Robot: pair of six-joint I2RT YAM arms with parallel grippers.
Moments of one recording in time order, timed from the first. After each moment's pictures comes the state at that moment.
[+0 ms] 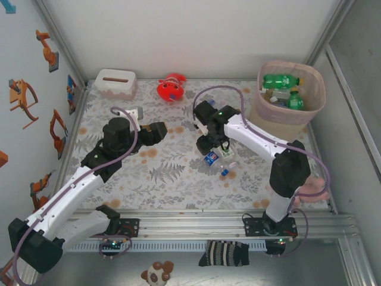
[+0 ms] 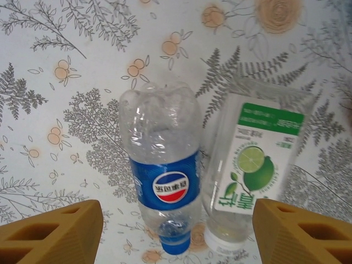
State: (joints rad) left arm -0.58 0.96 0.85 -0.26 0.07 -0.60; right arm 0.73 1.78 1.52 -1.10 0.08 0.04
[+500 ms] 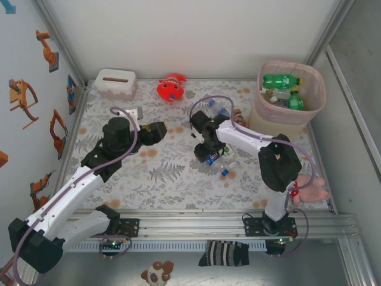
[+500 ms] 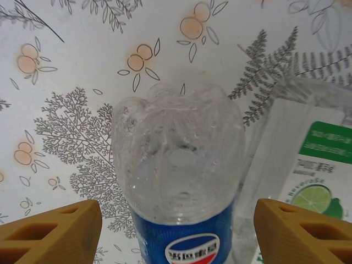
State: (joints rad) left arm -0.58 0.97 0.85 -0.26 0.07 -0.60; right arm 0.73 1.87 1.41 -0.97 0.05 0.04
